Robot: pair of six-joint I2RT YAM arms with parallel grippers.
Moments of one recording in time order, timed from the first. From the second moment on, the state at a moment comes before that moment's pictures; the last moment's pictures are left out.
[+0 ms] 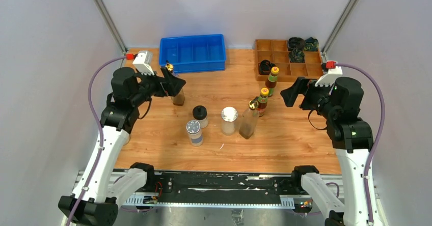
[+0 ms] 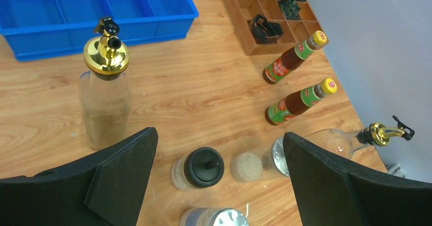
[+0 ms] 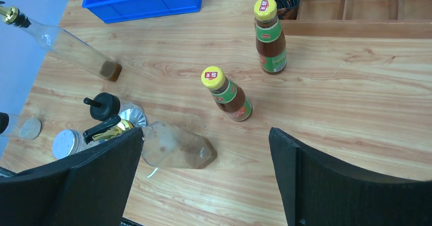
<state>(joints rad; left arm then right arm) -0.17 0.92 1.05 -0.35 0.37 -0.37 0.06 0.78 1.20 -0.78 -0.28 0.22</state>
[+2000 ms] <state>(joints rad) -0.24 0.91 0.94 -0.48 -0.02 -0.23 0.54 0.99 1.48 -1.05 -0.07 0.10</state>
